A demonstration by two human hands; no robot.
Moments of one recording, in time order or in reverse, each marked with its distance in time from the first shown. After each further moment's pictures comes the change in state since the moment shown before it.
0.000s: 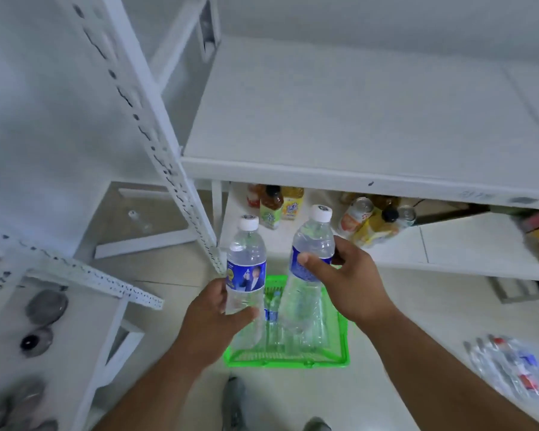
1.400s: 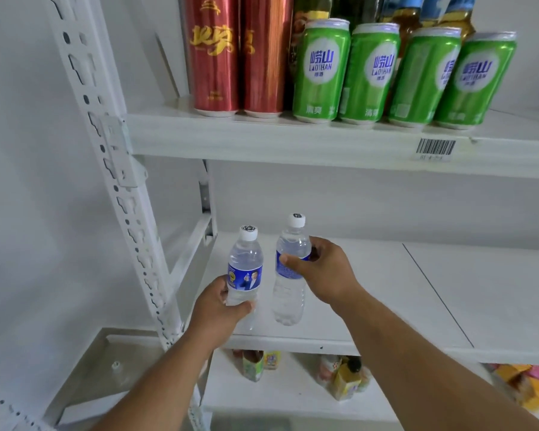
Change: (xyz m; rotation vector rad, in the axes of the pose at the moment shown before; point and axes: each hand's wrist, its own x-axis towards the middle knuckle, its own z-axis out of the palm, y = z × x) left_hand 0.031 0.290 -0.033 0.000 0.124 0.445; right_hand 0.083 -0.258 -0.112 -0.021 0.152 -0.325
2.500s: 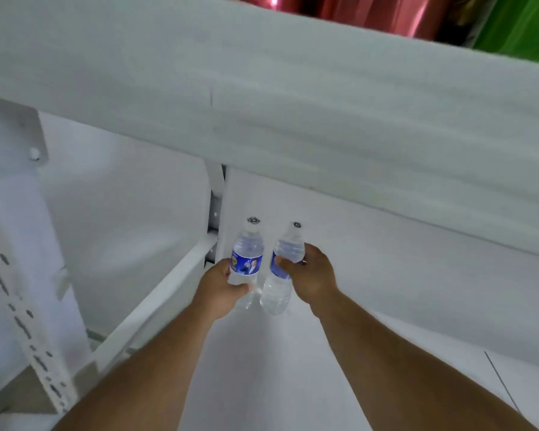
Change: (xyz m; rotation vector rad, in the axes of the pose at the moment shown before) left_hand 0.283 -0.074 0.028 0.082 0.205 0.008; right_hand 0.261 0.073 0.092 -0.182 -0.185 -0.077
